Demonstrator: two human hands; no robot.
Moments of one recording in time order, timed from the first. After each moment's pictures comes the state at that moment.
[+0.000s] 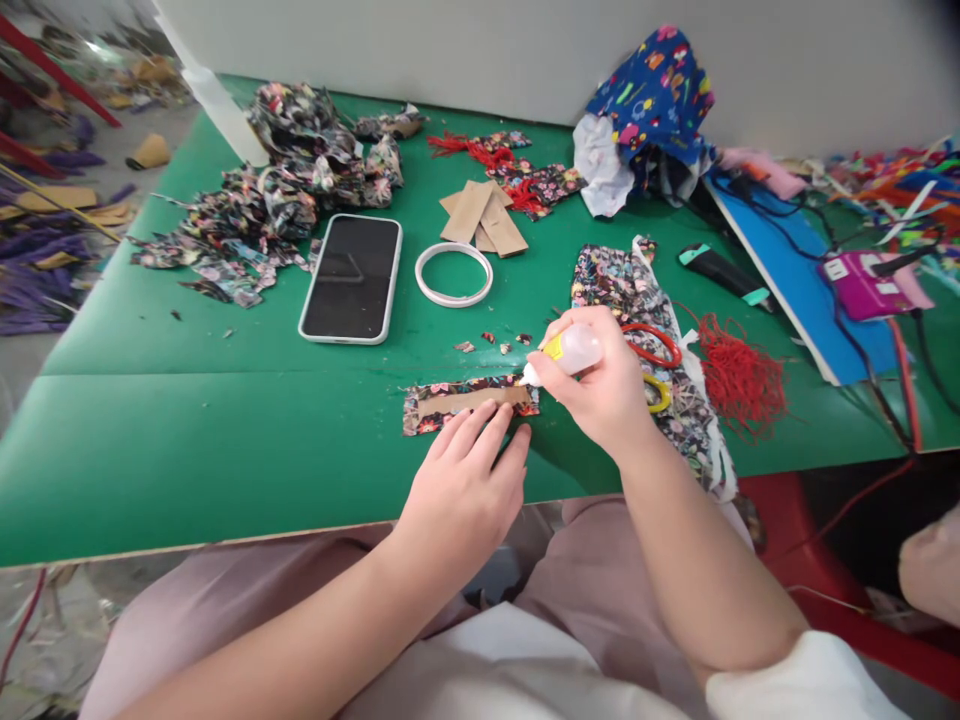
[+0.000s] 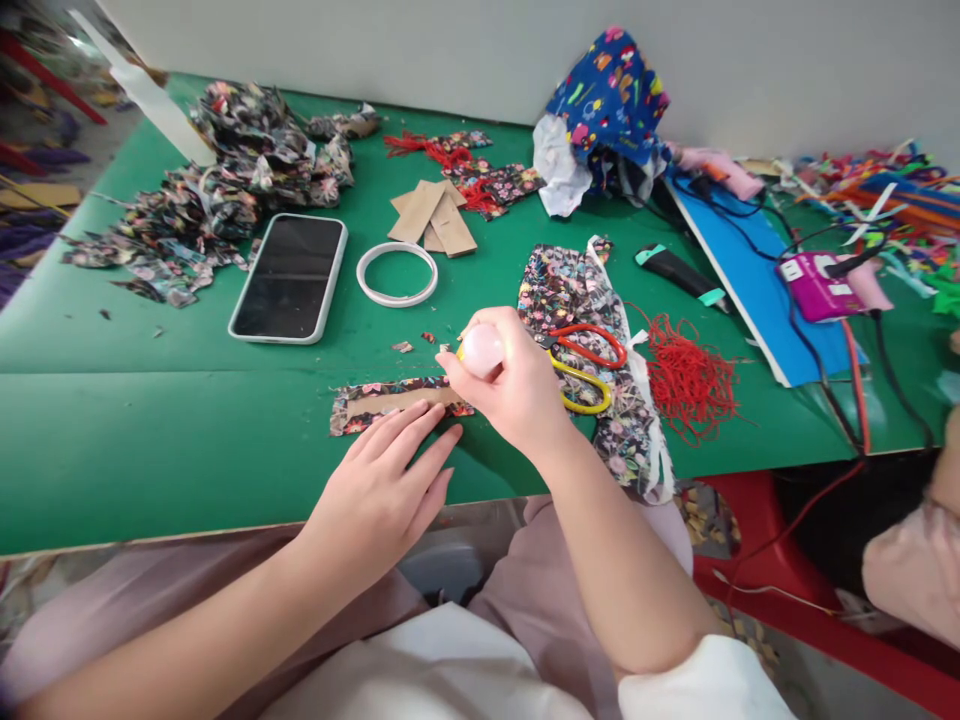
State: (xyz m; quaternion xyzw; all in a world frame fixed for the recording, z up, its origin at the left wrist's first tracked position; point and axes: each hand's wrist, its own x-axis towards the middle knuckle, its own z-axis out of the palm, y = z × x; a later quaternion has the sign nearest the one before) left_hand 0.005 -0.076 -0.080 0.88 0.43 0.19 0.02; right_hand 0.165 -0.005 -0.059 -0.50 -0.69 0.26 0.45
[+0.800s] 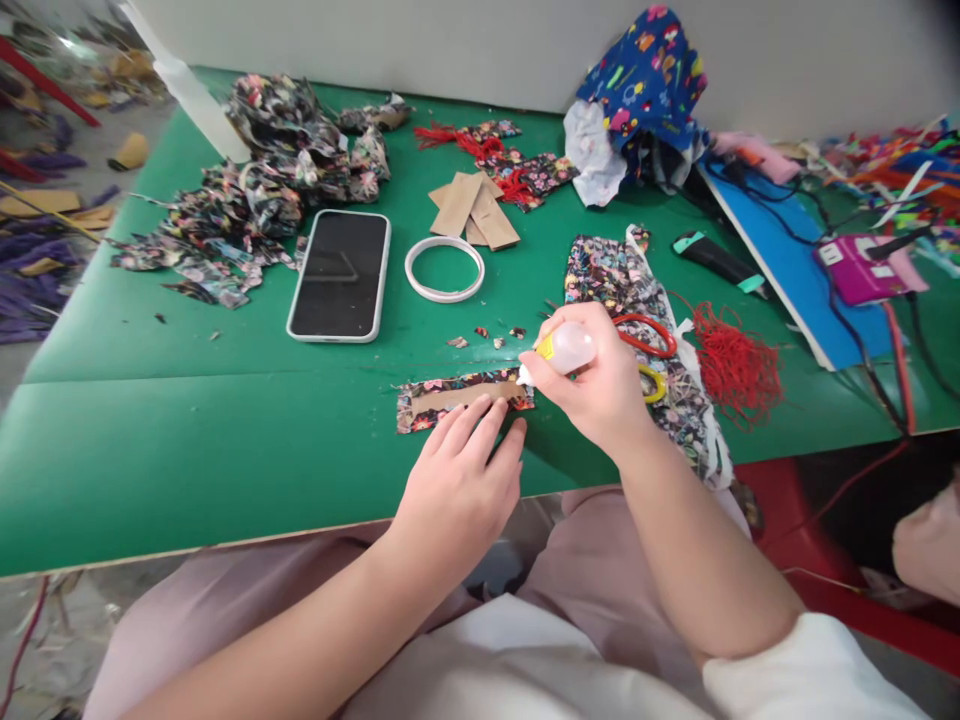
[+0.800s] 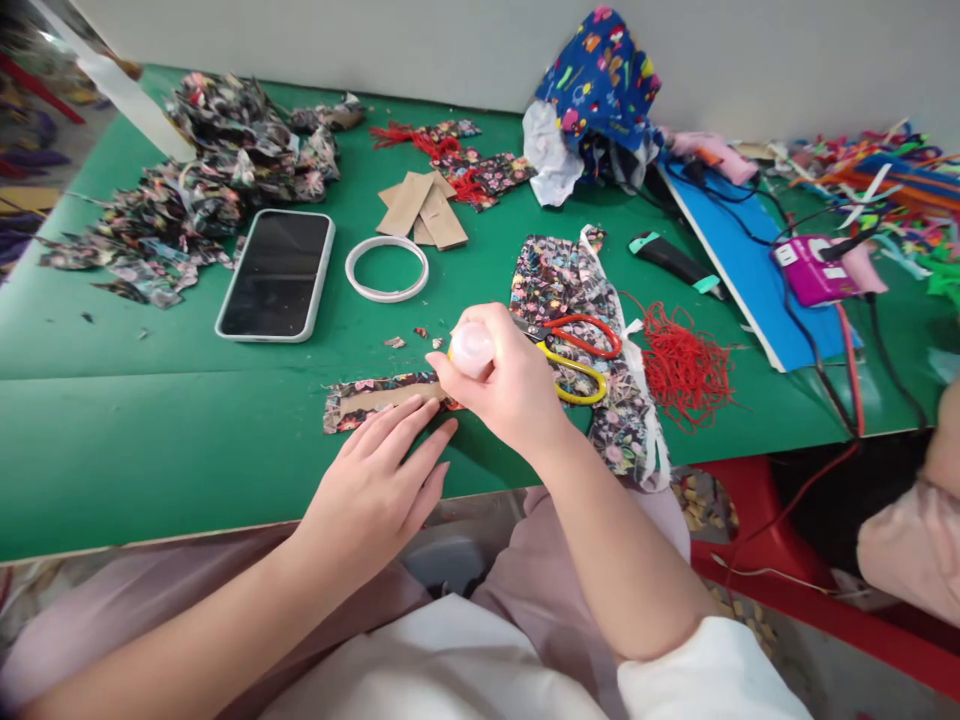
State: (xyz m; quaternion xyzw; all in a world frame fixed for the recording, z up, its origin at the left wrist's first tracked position) left_hand 0.005 -0.077 -0.078 0.88 0.43 0.18 0.01; right_hand 0.166 -0.011 -0.055 -0.52 -0.71 0.24 0.42
